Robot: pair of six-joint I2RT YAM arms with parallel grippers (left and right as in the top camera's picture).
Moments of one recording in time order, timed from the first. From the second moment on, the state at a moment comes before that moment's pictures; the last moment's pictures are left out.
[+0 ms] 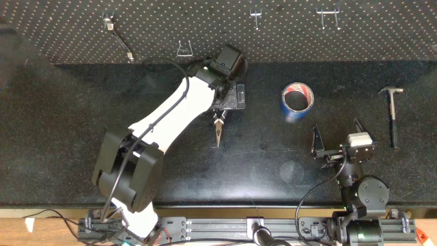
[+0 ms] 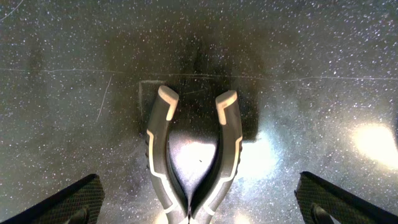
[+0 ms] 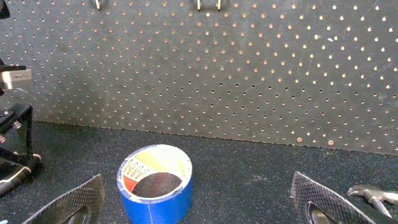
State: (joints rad) left arm -0.53 1.92 1.43 -0.88 -0.08 -0.59; right arm 0.01 0.01 0.01 -0.06 -0.13 -0.03
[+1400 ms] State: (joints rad) left arm -0.49 1.98 1.43 -0.82 -0.08 -0.55; right arm 0.01 0.01 0.01 -0.06 -0.13 -0.03
